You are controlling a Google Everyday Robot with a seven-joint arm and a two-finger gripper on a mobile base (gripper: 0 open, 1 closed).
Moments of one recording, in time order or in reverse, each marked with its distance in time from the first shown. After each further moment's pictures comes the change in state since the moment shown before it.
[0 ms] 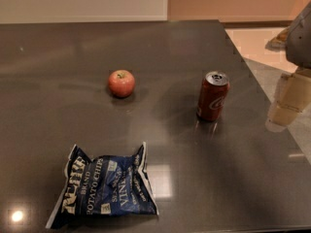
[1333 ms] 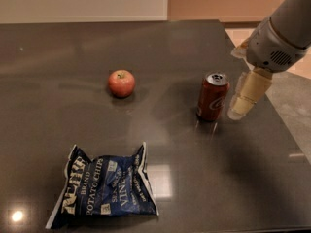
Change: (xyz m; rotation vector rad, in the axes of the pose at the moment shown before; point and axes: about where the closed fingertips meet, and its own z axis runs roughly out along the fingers) arm -0.040 -0.037 0.065 -0.080 -0.158 0.002
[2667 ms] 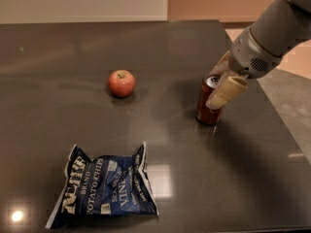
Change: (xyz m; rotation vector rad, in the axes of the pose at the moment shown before) arm -0.021 -0.002 0.039 -0.087 -0.087 -0.006
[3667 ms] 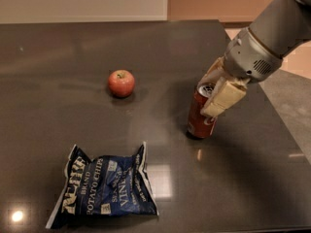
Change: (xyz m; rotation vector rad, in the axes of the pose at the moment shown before) arm -0.025 0.045 -0.008 -0.136 -0.075 -0.108
